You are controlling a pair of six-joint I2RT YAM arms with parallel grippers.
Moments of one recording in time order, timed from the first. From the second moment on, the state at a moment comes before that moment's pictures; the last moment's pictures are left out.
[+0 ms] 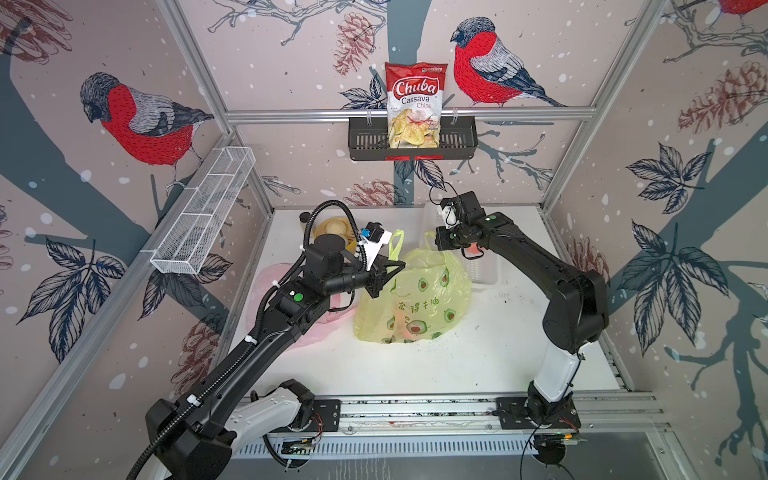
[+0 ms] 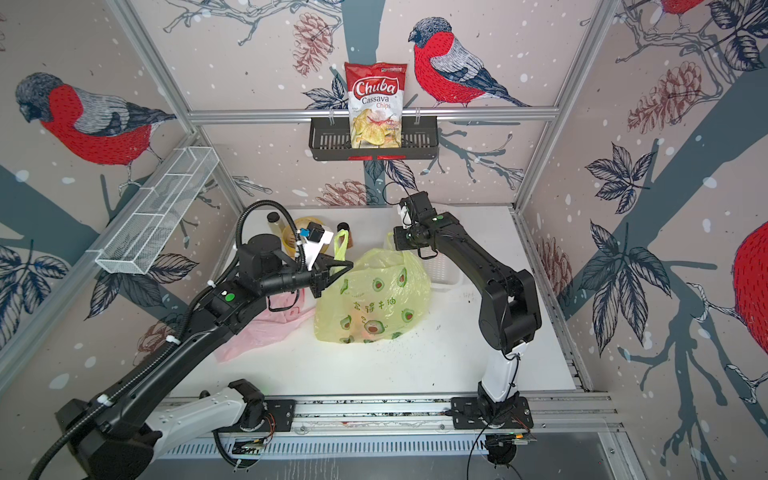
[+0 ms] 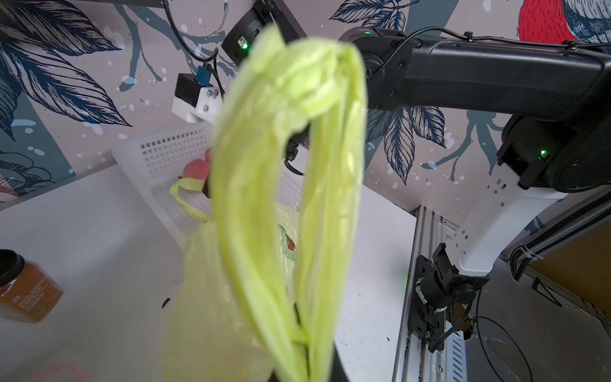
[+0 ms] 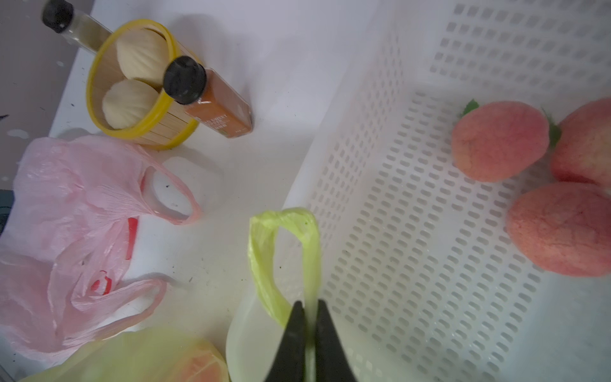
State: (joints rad) left arm -0.56 1.05 1.03 -0.28 0.57 -0.11; right arm 0.51 1.82 1.62 -0.68 -0.20 0.23
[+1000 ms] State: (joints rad) left arm -0.55 1.26 1.17 -0.32 0.46 -0.16; right arm 0.63 1.20 1.21 -0.19 -0.78 0.17
